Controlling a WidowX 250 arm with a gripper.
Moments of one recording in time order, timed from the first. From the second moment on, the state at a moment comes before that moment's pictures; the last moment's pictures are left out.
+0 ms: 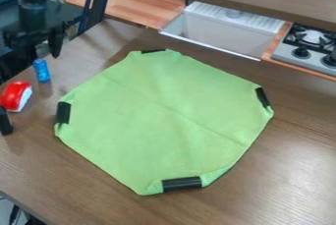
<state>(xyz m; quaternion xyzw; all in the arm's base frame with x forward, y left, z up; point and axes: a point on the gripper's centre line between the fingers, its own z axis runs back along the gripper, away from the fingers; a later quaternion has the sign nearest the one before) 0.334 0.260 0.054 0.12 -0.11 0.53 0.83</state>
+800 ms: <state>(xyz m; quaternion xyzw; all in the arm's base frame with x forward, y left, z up) 0.334 0.258 0.043 0.14 -0.13 0.54 0.82</state>
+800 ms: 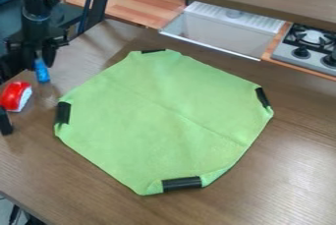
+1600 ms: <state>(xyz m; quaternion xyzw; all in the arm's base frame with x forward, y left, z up) 0.350 0.174 0.090 0.02 -0.09 0.49 0.87</state>
